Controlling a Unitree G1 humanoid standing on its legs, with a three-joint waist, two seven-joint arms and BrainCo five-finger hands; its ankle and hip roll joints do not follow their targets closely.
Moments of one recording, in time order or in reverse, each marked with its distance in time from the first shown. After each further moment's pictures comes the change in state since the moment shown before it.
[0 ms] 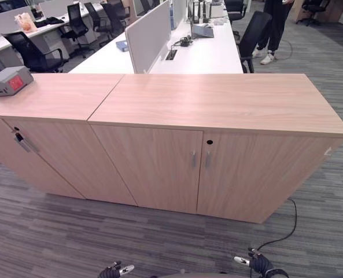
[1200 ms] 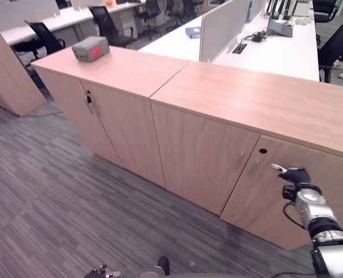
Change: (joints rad) left arm 0.032 0.102 -0.071 -0.029 0.018 0.008 -0.004; right arm -0.541 -0.314 -0.146 0.079 0.280 -0.003 -0.155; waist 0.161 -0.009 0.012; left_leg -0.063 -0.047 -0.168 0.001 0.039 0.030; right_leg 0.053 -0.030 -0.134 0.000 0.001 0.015
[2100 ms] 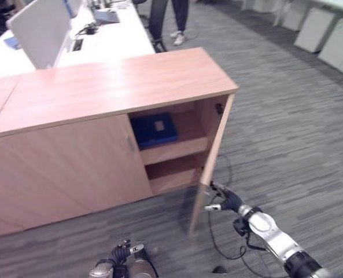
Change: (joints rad) left arm -0.128 -0.161 0.051 0.064 -0.018 -0.027 0.043; right arm 0.328 0.159 0.492 -0.742 -0.275 -0.017 0.228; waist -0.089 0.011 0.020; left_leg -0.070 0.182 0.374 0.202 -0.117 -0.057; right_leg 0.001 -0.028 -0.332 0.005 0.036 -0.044
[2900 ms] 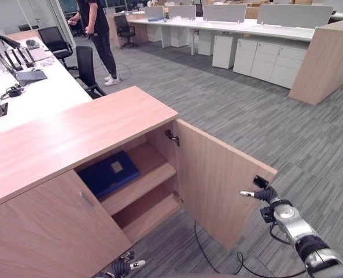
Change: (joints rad) left arm 0.102 0.067 -0.106 -0.189 -0.039 0.019 -0.064; right arm -0.056 -0.050 -0.229 0.339 -0.001 0.051 -0.117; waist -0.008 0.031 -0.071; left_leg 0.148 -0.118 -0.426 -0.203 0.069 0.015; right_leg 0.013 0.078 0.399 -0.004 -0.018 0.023
